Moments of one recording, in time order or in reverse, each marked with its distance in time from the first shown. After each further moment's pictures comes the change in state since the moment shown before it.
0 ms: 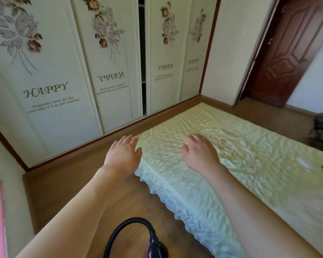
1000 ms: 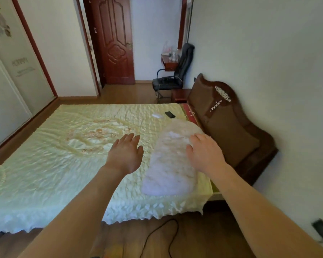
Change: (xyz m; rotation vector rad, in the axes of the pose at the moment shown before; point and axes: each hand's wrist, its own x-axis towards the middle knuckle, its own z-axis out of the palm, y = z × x) left_hand -0.119 0.358 0.065 -0.122 -0.210 0.910; right_hand -0.383 0.201 -0.106 -0.213 0.077 0.868
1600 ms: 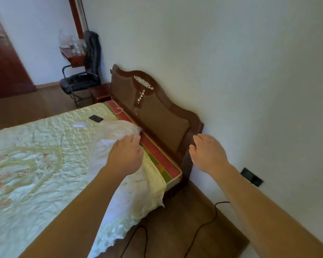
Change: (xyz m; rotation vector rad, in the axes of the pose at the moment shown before) left_hand 0.143 0.177 0.081 -0.033 -0.176 0.510; right_hand -0.033 0.168 0.009 -0.060 -0.057 0.587
